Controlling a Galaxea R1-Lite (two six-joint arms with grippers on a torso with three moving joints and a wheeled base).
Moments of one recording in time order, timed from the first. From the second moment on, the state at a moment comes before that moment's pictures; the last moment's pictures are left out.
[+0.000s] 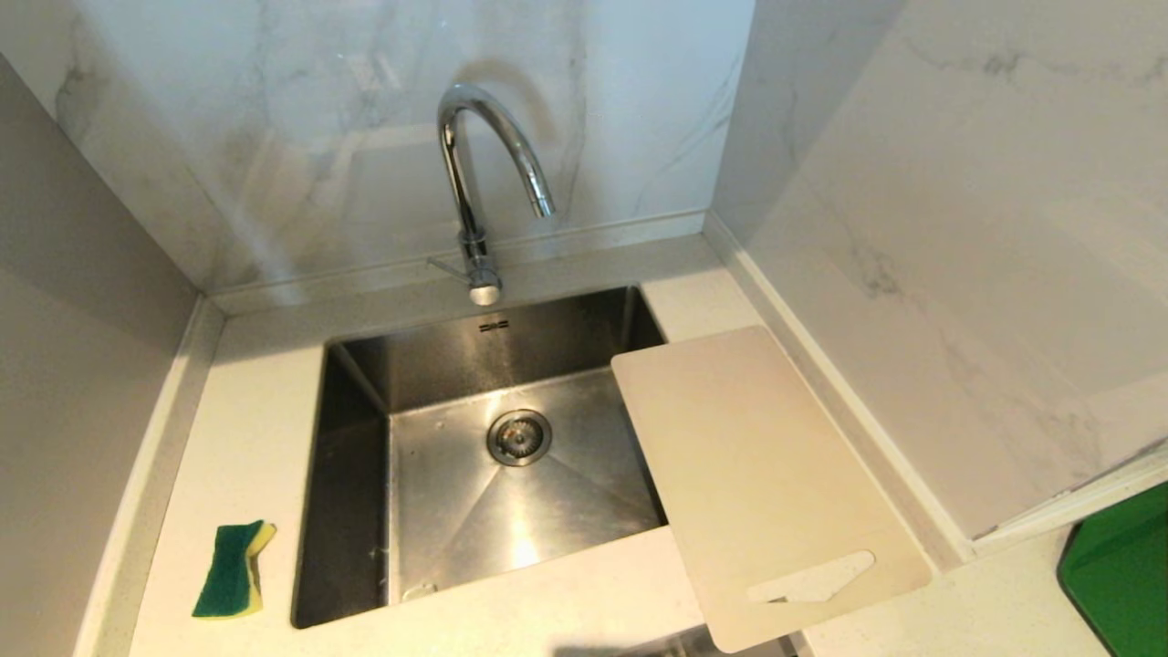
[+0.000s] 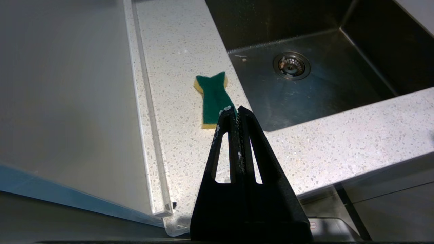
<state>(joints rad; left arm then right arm) 0.00 0.00 0.00 0.00 0.00 -0.02 0.00 0.00 0.00 -0.01 0.00 0.02</state>
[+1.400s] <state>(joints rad) -0.04 0.38 -0.59 0.15 -0.03 0.08 0.00 0.00 0.00 -0.01 0.00 0.01</state>
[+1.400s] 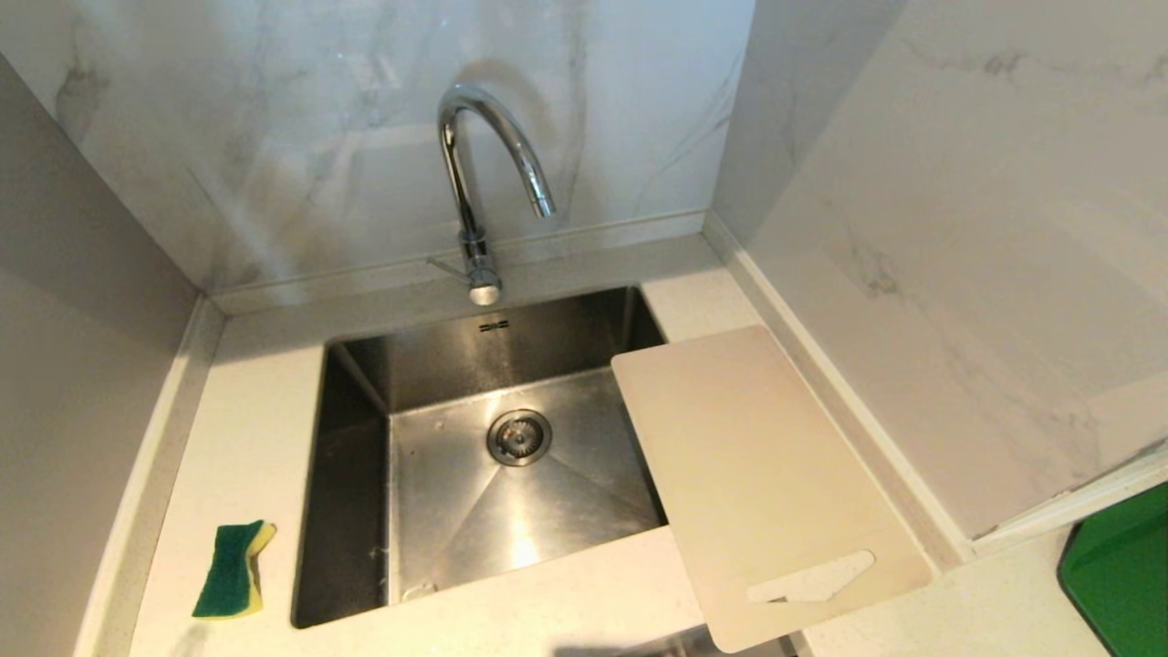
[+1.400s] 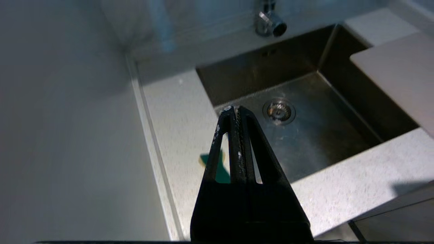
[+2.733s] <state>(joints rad) -0.27 1.45 -1.73 0.39 0.11 0.13 0.00 0.00 0.00 -0.01 0.00 0.01</state>
